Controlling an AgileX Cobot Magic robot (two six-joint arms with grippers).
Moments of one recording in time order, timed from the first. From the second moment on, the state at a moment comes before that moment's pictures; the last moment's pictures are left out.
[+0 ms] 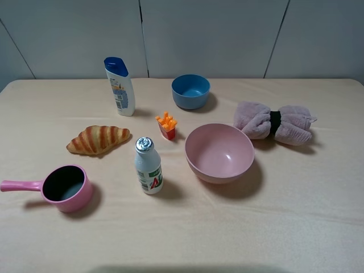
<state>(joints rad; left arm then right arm) -0.02 0.28 -0.62 -0.09 1.06 0.10 0.07 -0.01 -0.50 0.06 1.03 -0.01</state>
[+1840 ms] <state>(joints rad) -0.38 1.32 -1.21 -0.19 1.13 0.27 0.07 -0.01 -0.50 0.06 1.03 -0.01</state>
